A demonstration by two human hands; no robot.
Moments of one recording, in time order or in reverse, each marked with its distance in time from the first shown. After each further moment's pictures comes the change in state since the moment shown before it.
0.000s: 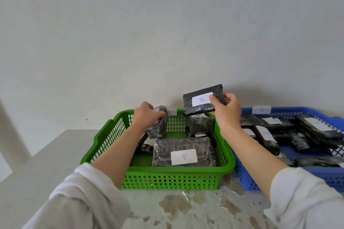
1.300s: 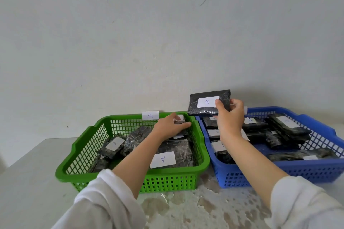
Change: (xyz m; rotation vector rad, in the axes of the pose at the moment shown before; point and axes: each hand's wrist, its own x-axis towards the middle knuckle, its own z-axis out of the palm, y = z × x) left_hand -0.041 0.059 0.074 0.131 -0.410 0.214; right_hand 0.012 0.008 -0.058 0.057 0.200 -0.027
